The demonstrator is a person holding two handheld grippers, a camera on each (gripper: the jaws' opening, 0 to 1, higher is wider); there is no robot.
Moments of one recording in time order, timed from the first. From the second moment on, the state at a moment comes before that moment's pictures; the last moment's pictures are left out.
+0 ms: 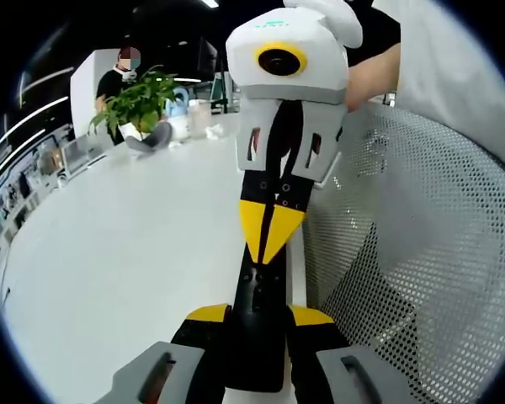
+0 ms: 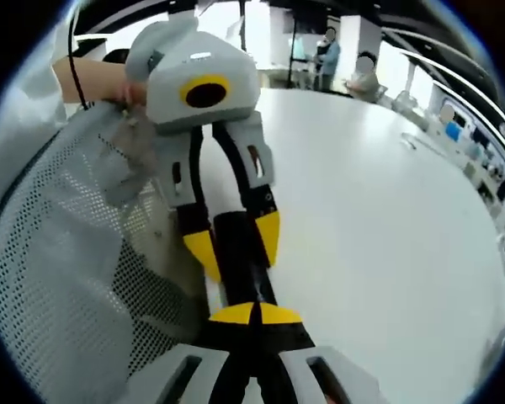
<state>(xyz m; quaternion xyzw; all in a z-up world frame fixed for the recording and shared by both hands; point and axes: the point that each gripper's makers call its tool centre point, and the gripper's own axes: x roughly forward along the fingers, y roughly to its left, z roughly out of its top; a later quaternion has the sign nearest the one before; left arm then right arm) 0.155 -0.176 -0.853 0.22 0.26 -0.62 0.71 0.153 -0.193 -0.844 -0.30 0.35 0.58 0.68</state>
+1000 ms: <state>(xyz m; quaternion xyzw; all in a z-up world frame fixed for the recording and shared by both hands) 0.155 -0.176 -0.853 0.22 0.26 -0.62 0.71 0.142 -0.187 -0.842 -0.33 0.32 0.59 0.66</state>
